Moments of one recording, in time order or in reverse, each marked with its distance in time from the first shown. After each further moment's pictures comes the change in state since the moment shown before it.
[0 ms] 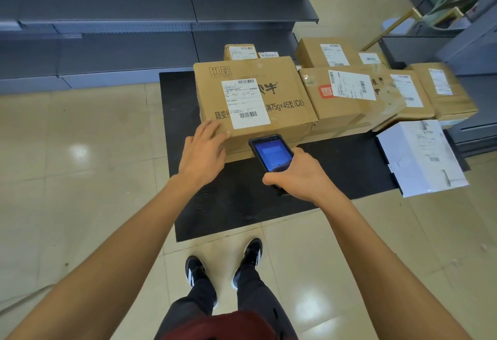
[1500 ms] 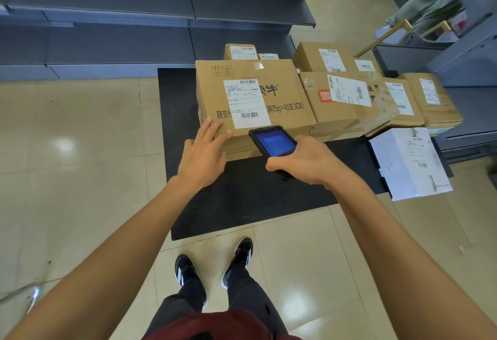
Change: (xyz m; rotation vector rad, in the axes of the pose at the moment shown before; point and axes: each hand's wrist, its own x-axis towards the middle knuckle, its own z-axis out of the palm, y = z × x) left_hand -0.005 -0.005 0.006 -0.001 -0.029 0.009; right_hand -0.003 -0.034 -0.033 -0.063 -0.057 -0.037
